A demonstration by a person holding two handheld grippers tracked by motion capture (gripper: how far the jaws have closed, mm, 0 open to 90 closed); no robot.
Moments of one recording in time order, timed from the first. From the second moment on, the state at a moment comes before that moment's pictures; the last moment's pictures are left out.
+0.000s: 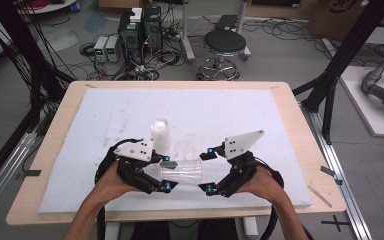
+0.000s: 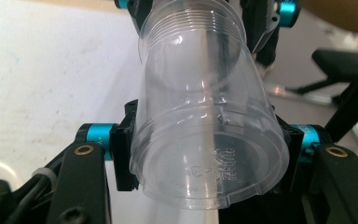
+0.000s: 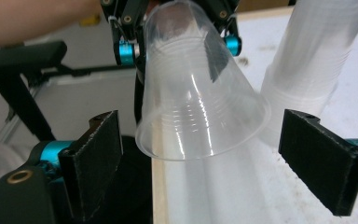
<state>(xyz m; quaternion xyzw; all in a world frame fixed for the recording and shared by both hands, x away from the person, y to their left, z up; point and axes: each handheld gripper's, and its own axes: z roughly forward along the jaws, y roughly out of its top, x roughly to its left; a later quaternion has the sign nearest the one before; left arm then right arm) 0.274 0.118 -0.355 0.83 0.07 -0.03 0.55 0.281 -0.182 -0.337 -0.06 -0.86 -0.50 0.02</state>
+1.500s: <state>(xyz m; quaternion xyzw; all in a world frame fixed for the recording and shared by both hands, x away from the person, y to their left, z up) 0.267 0.087 -0.381 0.74 0.06 -0.05 0.67 0.276 -0.189 -0.364 -0.06 -0.76 -0.64 0.06</state>
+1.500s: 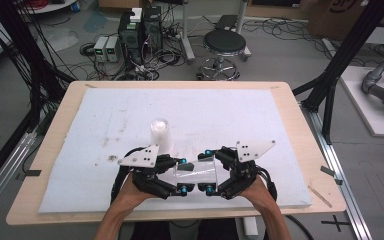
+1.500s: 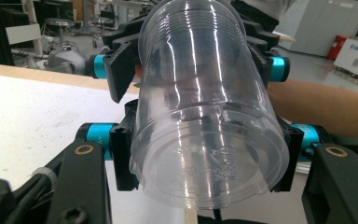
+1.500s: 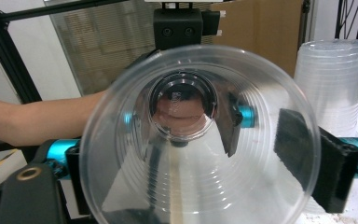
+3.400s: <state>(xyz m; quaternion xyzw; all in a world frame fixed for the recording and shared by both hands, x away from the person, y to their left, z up) 0.247 0.123 -0.374 0.79 0.12 0.07 0.60 0.279 -0.195 -0.358 -0.07 -0.77 -0.63 0.04</state>
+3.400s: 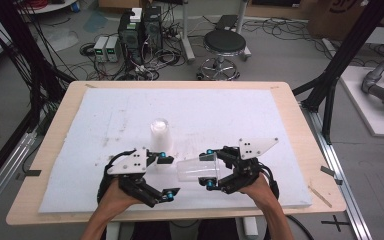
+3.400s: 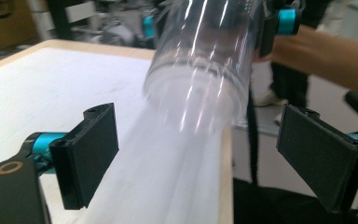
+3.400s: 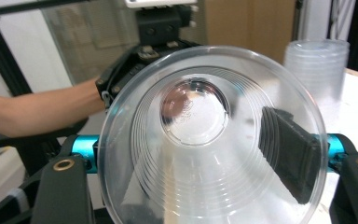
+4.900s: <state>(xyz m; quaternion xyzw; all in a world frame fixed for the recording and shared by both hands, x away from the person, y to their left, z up) 0.259 0.226 -0.458 0.71 0.36 0.19 0.58 0.334 -0.186 -0.337 -0.29 -0.89 -0.34 -0.06</state>
